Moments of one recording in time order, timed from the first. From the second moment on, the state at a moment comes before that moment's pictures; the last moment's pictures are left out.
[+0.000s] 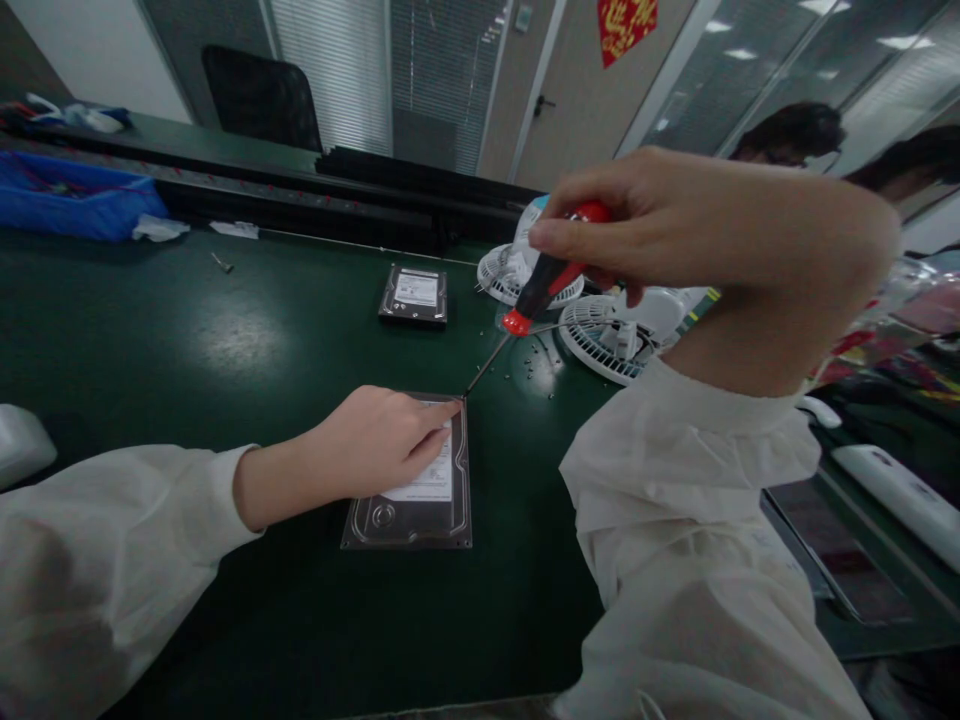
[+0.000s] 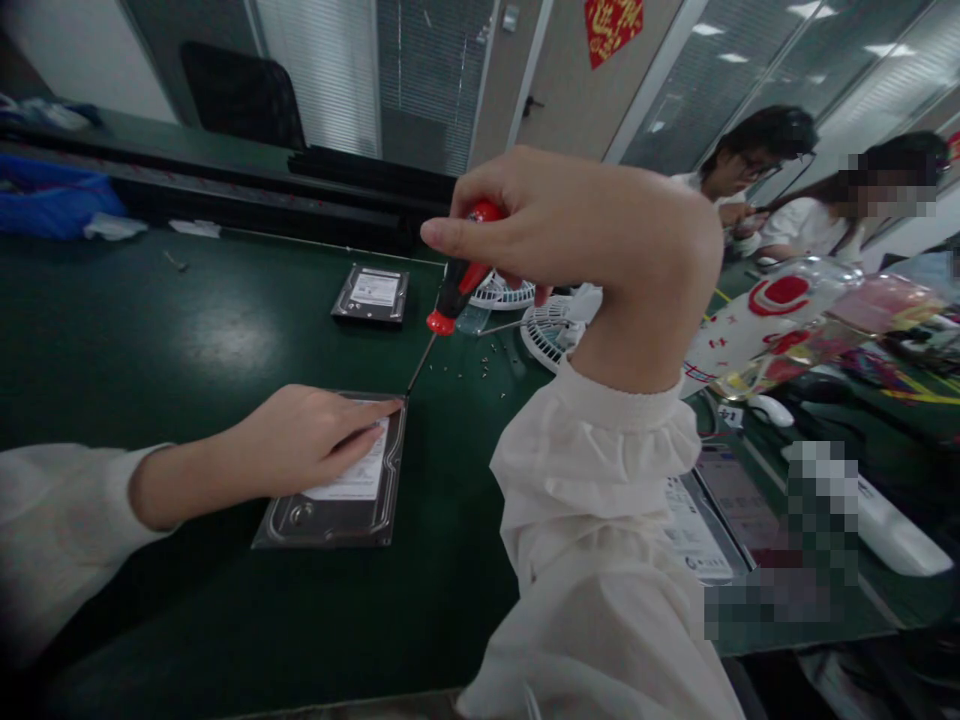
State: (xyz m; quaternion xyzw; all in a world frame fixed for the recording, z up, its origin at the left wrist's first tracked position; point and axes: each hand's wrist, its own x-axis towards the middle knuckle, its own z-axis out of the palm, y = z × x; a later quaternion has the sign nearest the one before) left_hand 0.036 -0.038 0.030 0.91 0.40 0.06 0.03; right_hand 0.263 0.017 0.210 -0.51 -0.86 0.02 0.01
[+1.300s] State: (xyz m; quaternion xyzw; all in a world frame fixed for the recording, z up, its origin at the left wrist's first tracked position) left_hand 0.037 -0.037 0.030 0.91 0.41 0.08 0.04; right_hand 0.265 0.014 0.211 -0.47 -0.88 -0.03 0.03
